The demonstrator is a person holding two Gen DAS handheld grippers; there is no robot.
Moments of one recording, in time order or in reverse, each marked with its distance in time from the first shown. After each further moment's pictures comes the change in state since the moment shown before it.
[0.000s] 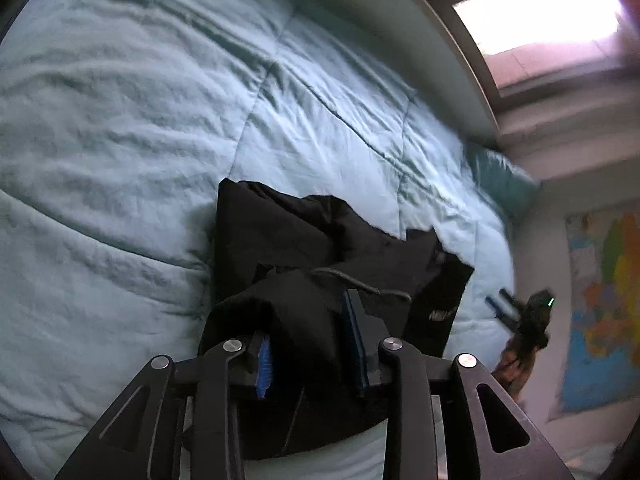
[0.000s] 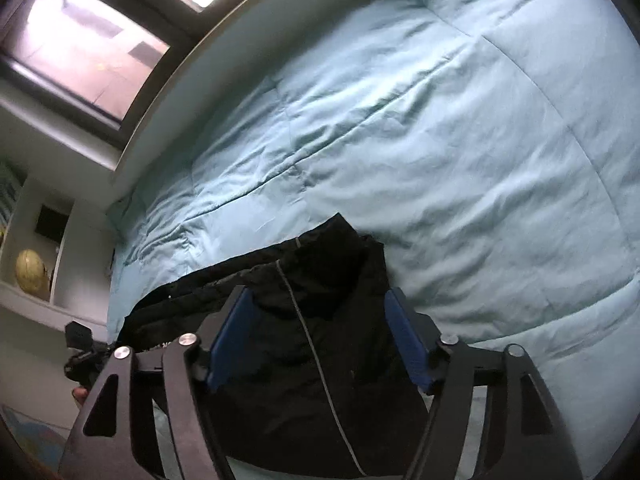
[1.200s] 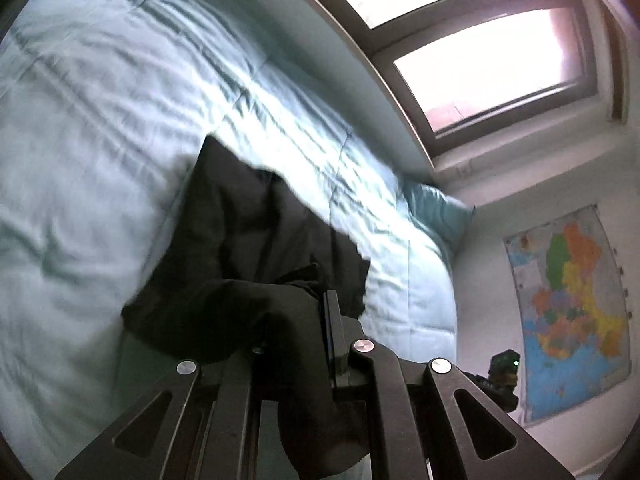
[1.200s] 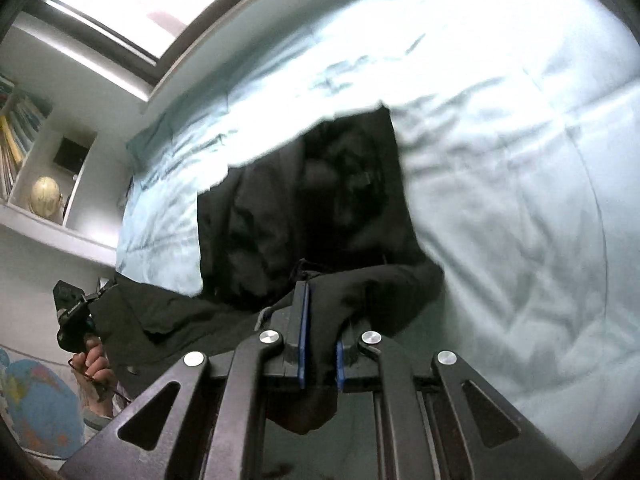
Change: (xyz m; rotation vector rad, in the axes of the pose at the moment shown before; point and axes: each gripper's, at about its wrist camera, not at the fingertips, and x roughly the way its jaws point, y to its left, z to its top) left arm -0.093 -0.040 -0.160 -0.097 -0.278 -0.187; right arm -0.124 0.055 -0.165 -0.066 0.089 -0.020
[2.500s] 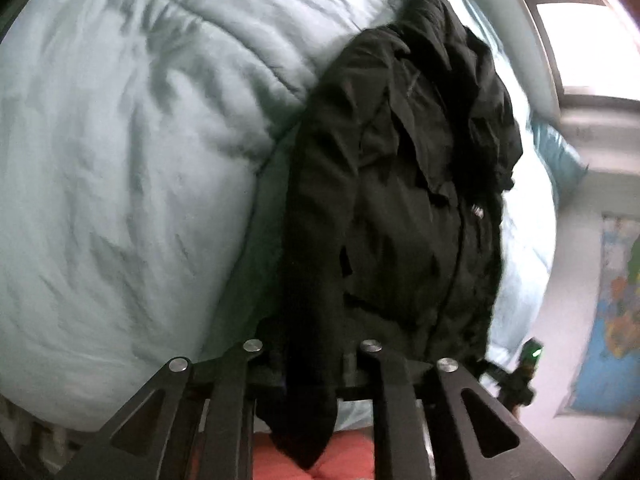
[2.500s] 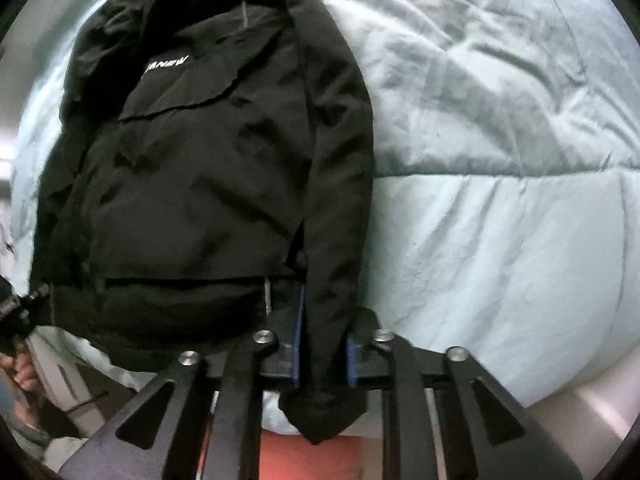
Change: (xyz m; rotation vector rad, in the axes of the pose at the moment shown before) left arm -0.023 0.161 -0.244 -0.302 0.284 0.297; right arm 0.081 -0.107 -0.229 0.035 0.343 -0.324
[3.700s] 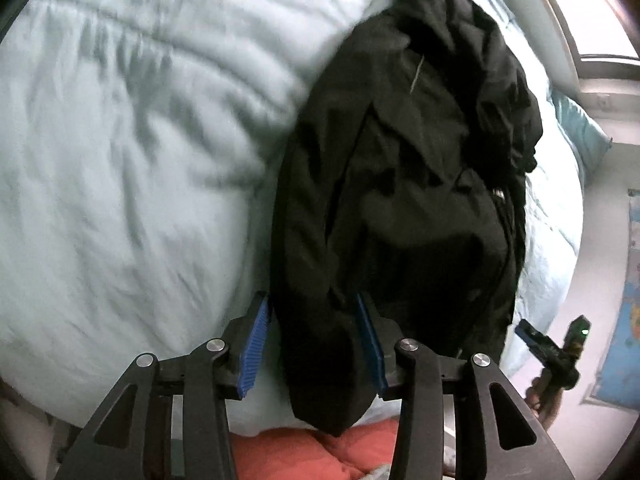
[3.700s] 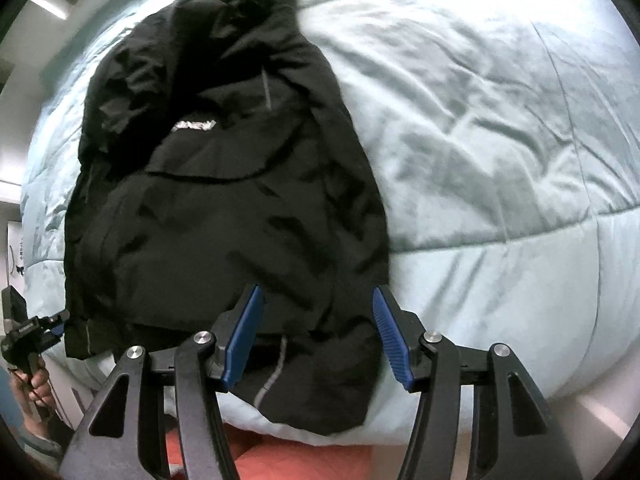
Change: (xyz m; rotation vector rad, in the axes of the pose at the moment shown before) left arm 0.009 -0.019 0.018 0.081 0.096 0.139; right arm -0.053 0.019 0.036 0.007 -0.086 -0.006
